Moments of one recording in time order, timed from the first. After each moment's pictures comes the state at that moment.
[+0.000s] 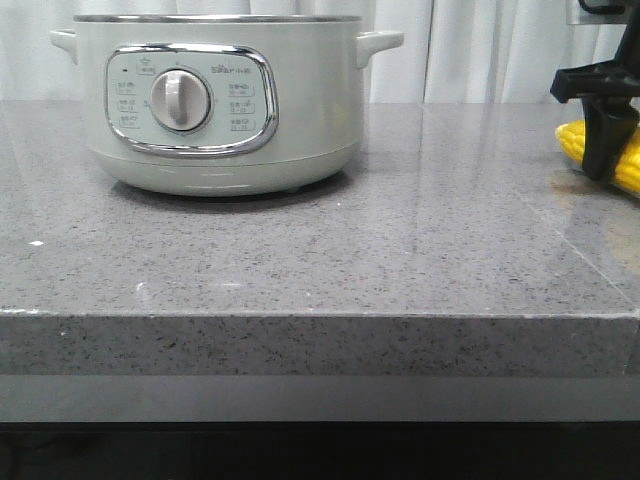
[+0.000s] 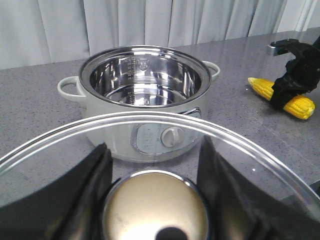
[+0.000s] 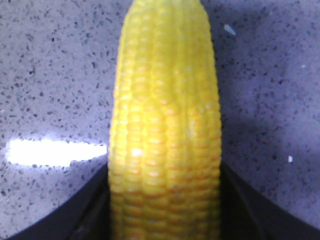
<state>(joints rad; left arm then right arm) -0.46 0.43 -0.83 -0.06 0.72 0.02 0.02 1.76 -1.42 0.01 0.90 0.03</state>
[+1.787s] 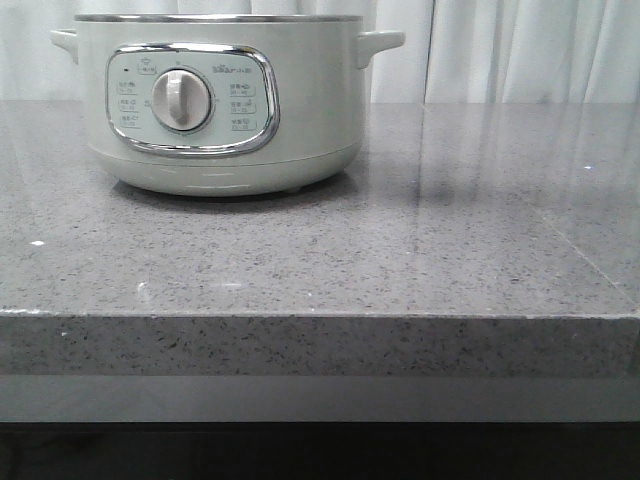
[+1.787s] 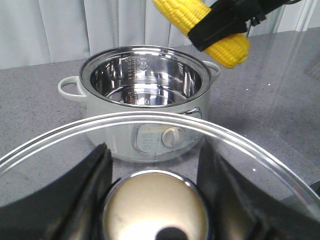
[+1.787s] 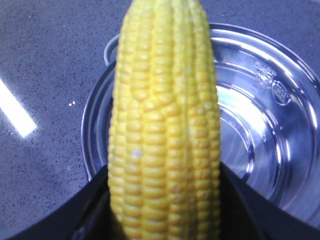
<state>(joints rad) -0.46 0.43 -0.83 -0.06 0.72 0.02 0.56 1.80 -2.02 0.27 0.94 -0.18</state>
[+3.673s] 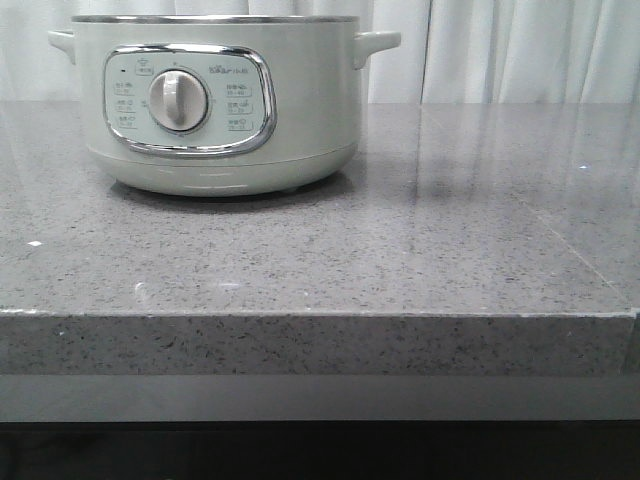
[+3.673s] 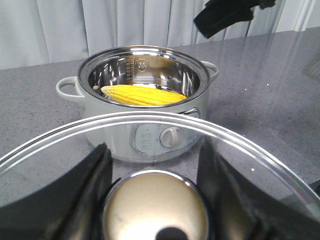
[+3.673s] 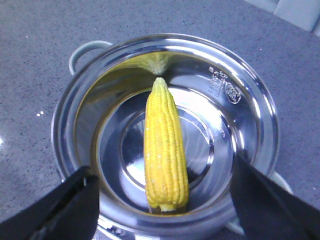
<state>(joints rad) -0.46 0.43 -0.83 -0.06 0.72 0.02 0.56 1.70 -1.99 0.10 0.95 -0.06</state>
